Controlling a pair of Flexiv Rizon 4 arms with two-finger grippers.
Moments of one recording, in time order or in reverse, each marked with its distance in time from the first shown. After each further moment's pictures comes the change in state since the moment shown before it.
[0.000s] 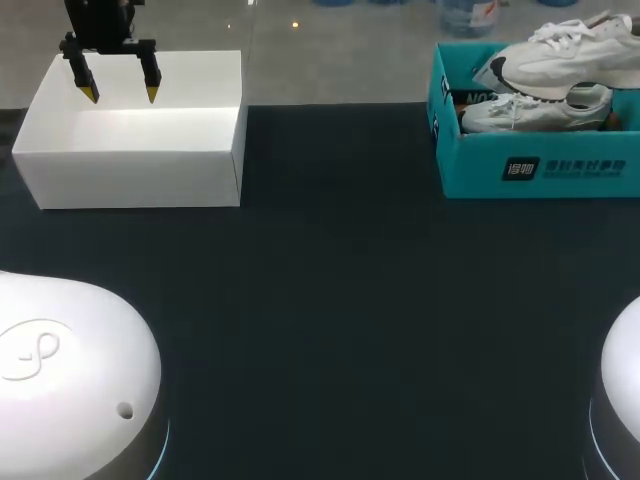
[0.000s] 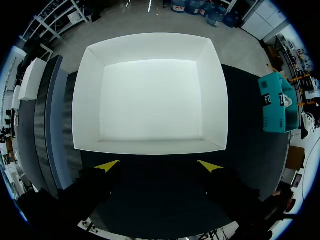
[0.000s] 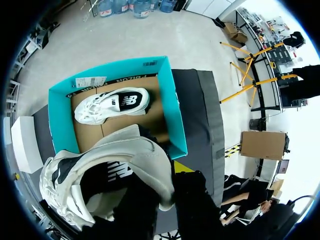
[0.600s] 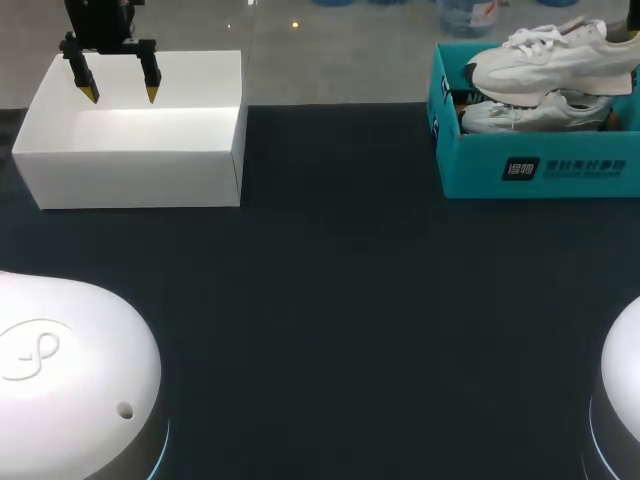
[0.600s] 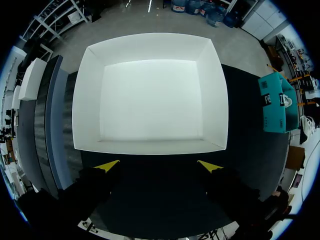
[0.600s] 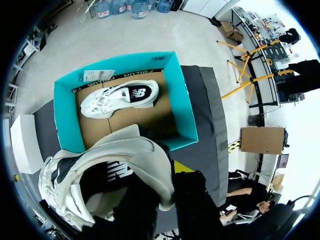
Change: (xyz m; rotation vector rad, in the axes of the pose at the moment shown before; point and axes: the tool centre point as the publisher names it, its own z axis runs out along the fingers) left arm 0.000 0.000 0.000 0.000 0.000 0.000; right arm 0.043 -0.037 -0.014 -0.003 -0.022 0.024
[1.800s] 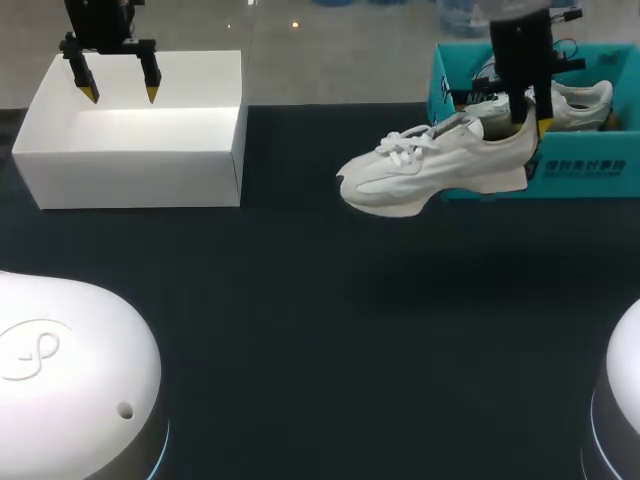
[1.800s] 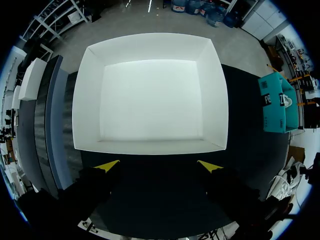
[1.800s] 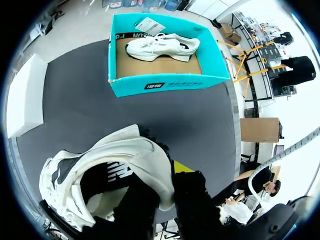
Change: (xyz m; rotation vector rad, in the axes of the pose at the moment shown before) left arm 0.000 0.000 0.000 0.000 0.000 0.000; right arm 0.164 -0.230 -0.019 -0.009 -0.076 -0.021
